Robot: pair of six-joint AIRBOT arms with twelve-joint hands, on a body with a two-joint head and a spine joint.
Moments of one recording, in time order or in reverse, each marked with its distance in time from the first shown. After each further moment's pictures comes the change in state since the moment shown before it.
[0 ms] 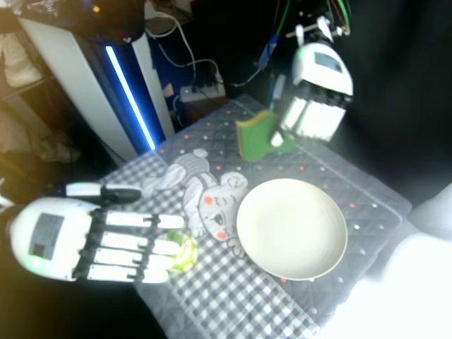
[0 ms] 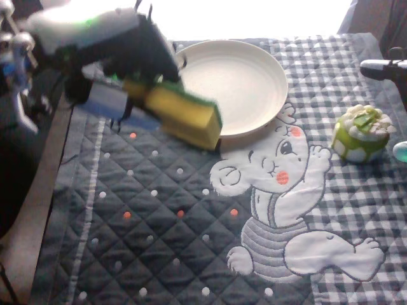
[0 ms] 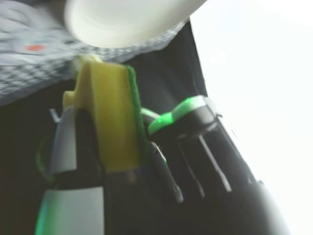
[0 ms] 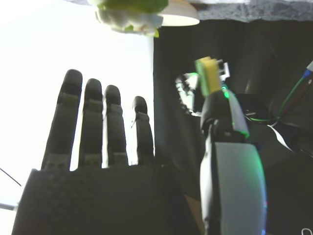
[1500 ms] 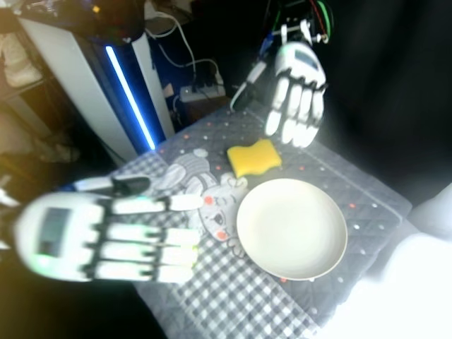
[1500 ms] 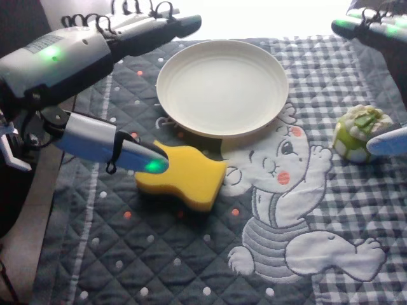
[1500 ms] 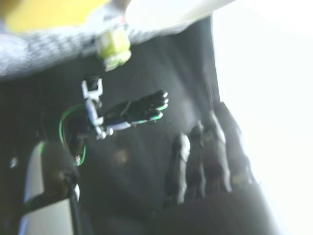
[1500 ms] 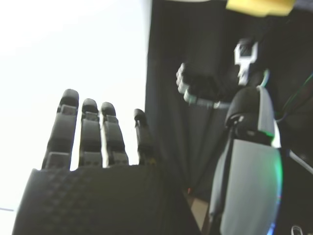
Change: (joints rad) left arm 0.187 0.076 -0.129 -0.377 -0.250 0.269; right arm 0.200 -0.085 0.136 -0.186 -0.134 0.051
